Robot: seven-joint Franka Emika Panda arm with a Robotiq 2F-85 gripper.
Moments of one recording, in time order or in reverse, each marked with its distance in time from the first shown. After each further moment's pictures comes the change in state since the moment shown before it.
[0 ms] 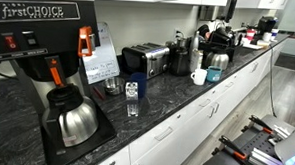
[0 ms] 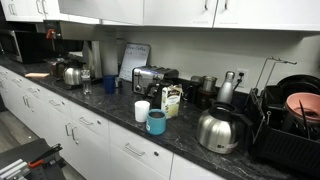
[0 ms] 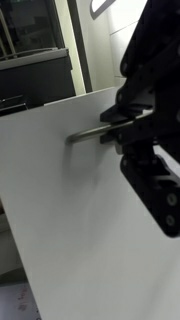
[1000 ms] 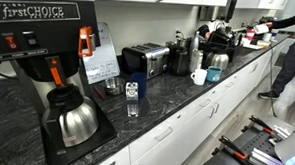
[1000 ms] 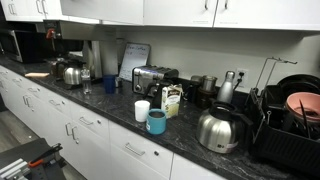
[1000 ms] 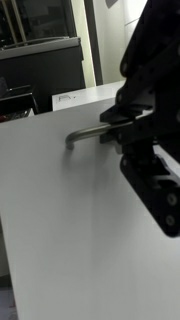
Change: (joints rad) arm 0.000 0.116 0.196 0.107 0.073 0.175 -0.004
